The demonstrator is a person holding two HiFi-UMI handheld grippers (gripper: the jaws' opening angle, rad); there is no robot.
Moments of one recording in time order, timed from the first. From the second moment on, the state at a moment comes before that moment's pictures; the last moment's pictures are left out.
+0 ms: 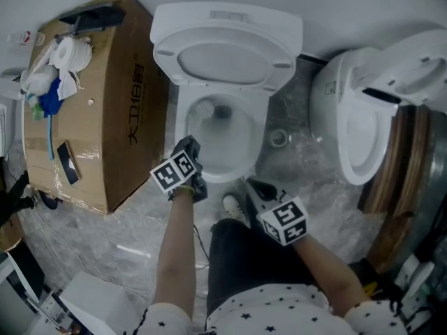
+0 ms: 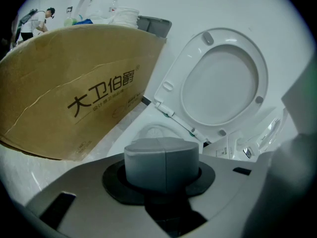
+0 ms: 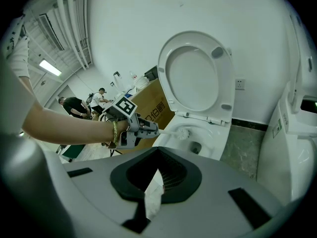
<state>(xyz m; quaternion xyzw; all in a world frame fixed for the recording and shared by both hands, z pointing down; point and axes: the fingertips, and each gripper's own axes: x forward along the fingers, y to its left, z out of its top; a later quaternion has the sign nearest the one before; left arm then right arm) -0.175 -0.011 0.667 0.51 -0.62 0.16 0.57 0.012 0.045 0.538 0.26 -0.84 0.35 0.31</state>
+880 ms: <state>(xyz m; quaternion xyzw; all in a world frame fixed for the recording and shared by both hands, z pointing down) -0.192 0.022 0.667 0.49 -0.63 0.16 0.58 0.001 0.052 0.529 0.26 -0.85 0.34 0.31</state>
